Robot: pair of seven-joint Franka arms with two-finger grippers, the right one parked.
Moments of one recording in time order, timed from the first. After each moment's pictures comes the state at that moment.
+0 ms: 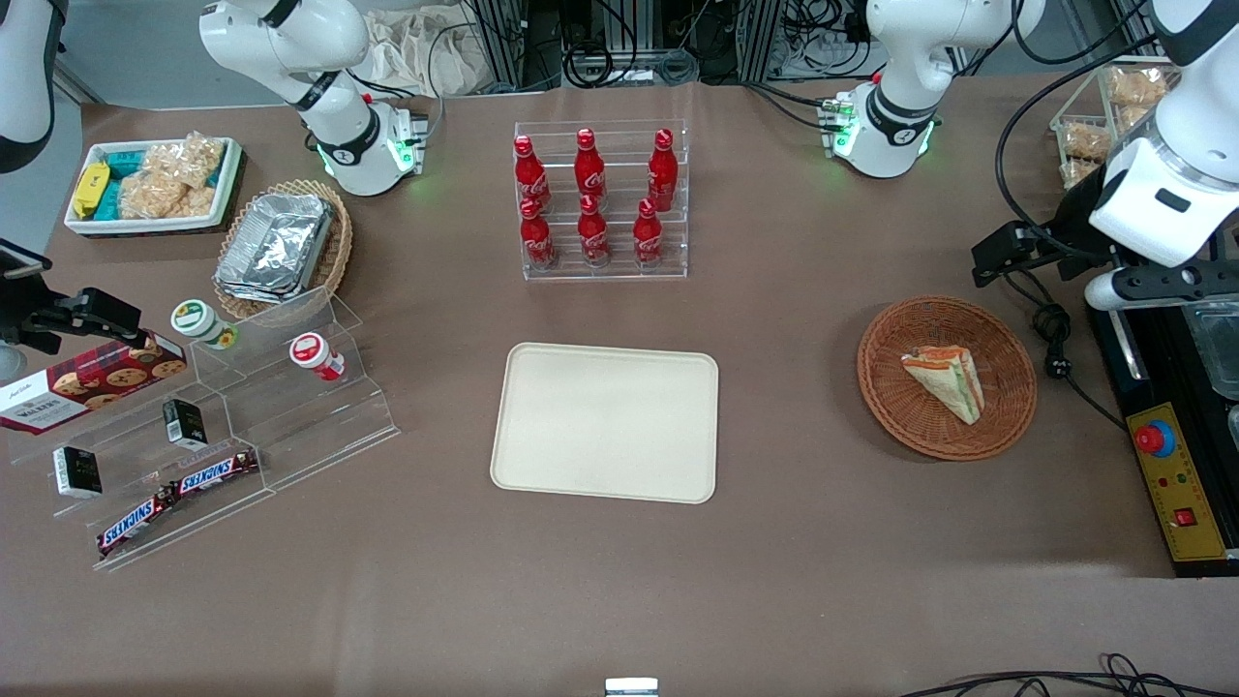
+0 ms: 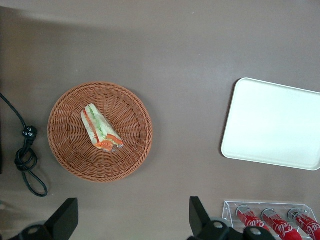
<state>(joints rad) -0.11 0.00 -0.04 -1.56 -0.07 1.61 -0.25</state>
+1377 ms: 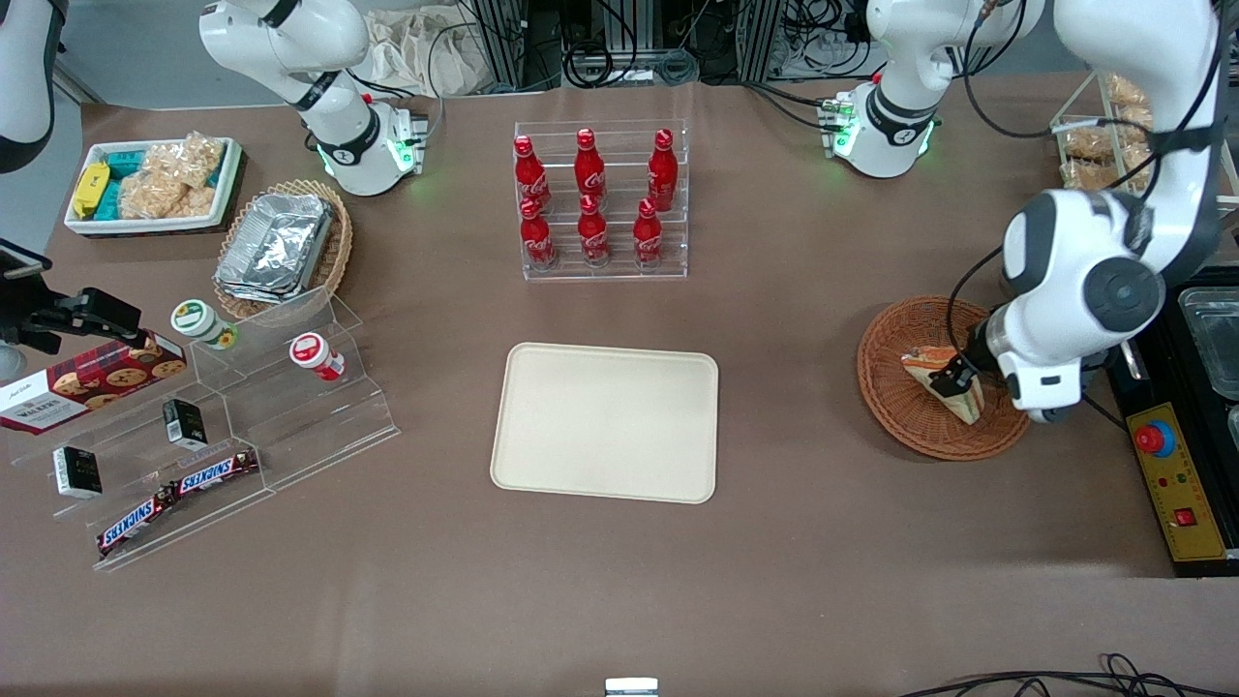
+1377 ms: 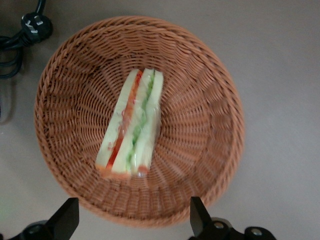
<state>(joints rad) -0.06 0.22 -0.01 -2.07 0.10 2.12 -1.03</state>
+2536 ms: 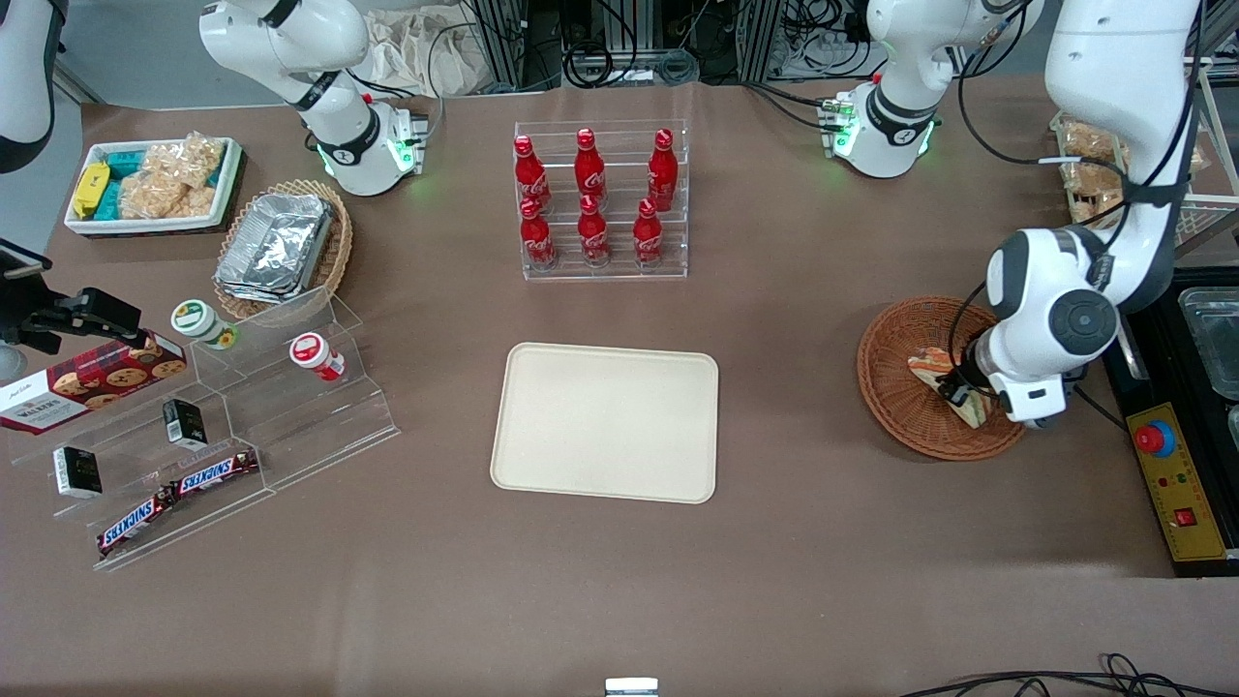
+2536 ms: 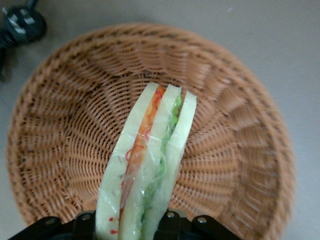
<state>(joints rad) -0.02 0.25 0.00 -2.13 0.13 2.26 -1.05</state>
